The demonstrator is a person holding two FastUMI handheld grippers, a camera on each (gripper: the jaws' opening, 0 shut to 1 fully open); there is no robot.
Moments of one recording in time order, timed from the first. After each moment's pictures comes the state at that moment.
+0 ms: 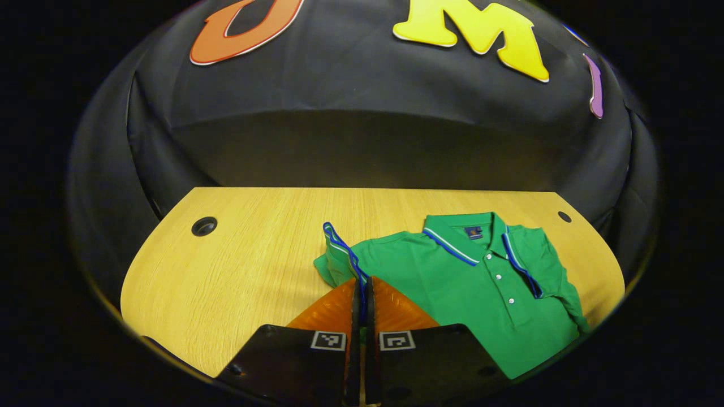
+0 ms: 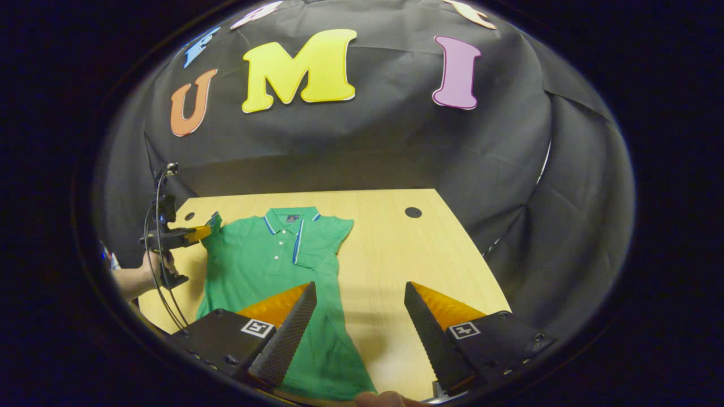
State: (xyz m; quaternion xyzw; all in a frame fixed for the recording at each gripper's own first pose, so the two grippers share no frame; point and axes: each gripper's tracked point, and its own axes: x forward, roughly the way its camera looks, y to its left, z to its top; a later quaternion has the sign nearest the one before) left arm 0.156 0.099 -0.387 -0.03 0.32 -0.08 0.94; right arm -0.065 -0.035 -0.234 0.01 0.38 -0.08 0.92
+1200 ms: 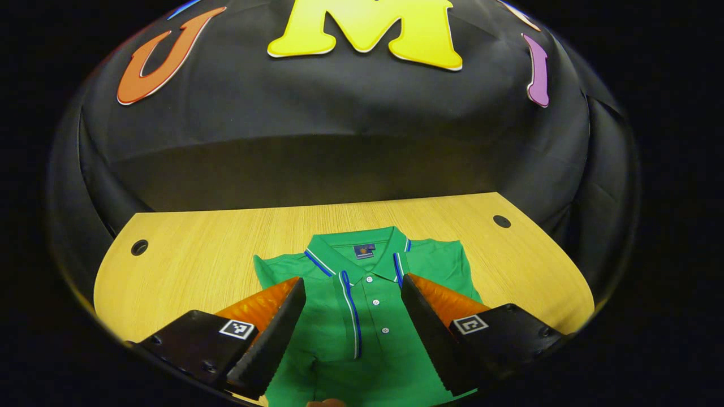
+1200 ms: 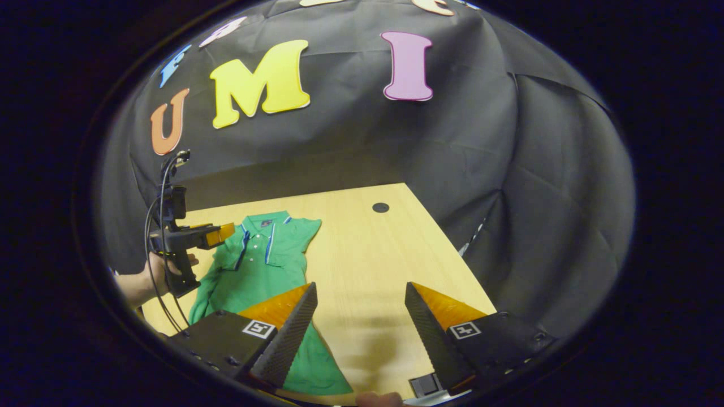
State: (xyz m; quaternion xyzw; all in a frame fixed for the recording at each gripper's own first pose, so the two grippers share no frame) left arm 0.144 -0.044 -0.340 -0.03 0.30 -0.12 0.94; right arm -0.094 -0.101 -0.228 0.03 0.37 -0.11 0.92
